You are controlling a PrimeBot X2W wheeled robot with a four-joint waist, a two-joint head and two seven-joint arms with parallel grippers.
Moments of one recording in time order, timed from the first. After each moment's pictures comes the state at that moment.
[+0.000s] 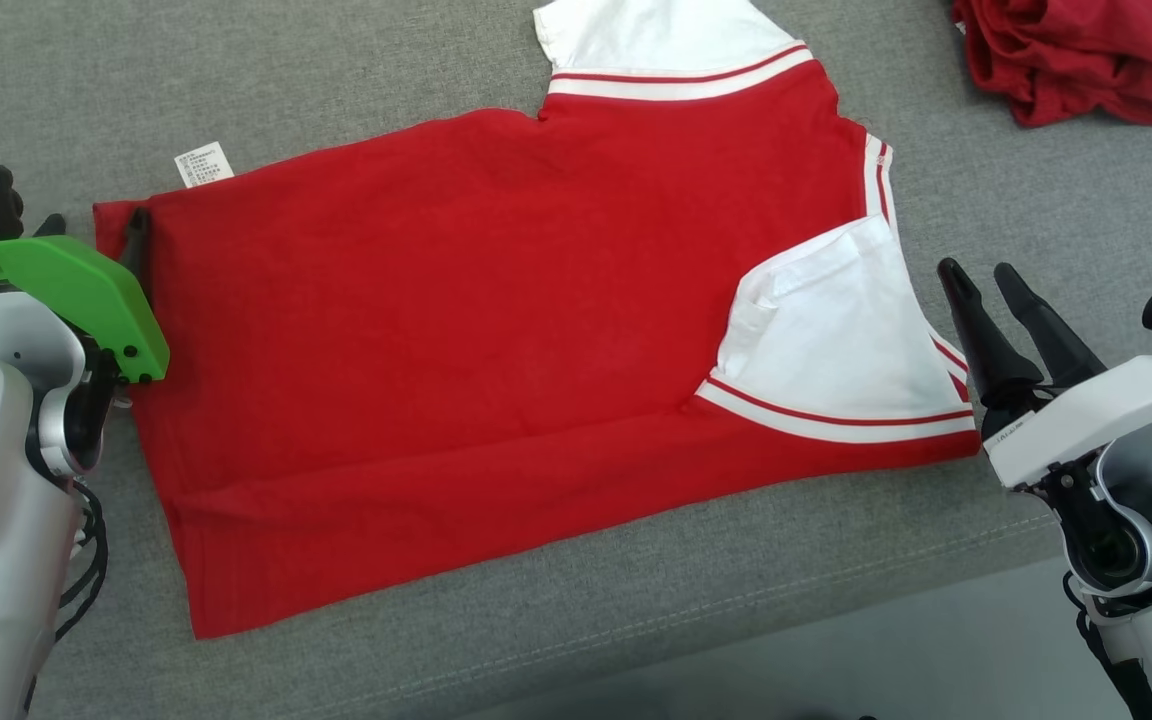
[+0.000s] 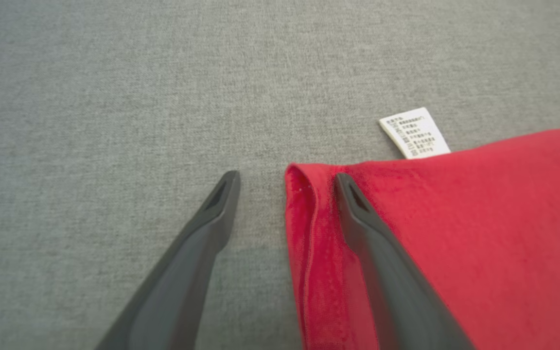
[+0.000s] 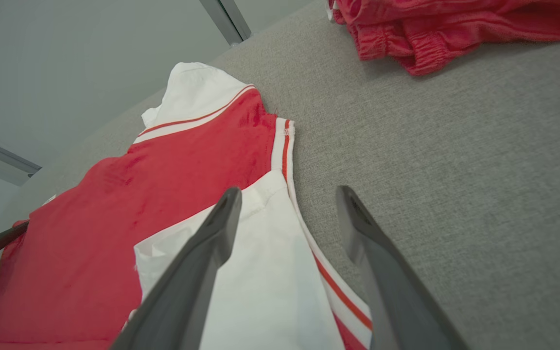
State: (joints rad) left arm -0.73 0.45 -0.36 0.58 -0.64 0.07 0.26; right arm -0.29 -0.32 0.12 0.07 0.81 0.13 0.09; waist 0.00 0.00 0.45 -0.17
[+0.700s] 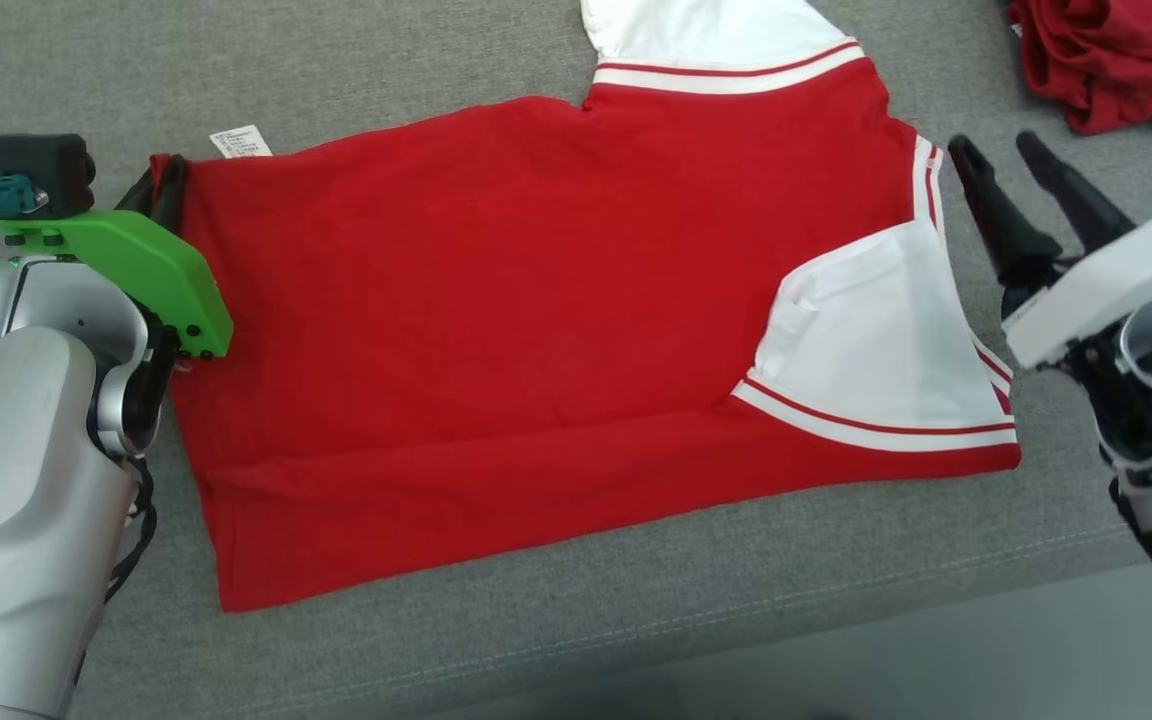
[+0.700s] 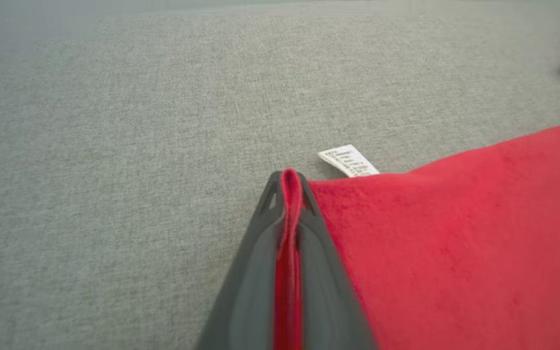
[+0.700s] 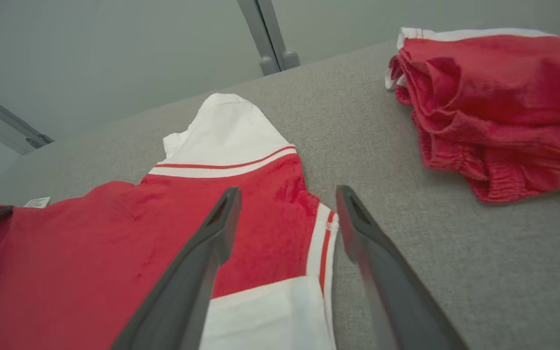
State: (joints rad) left arm -0.78 0.39 -0.42 0.59 -0.61 0.02 0.14; right arm -0.48 -0.38 0.15 0.11 0.73 0.13 0.16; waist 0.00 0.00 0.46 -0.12
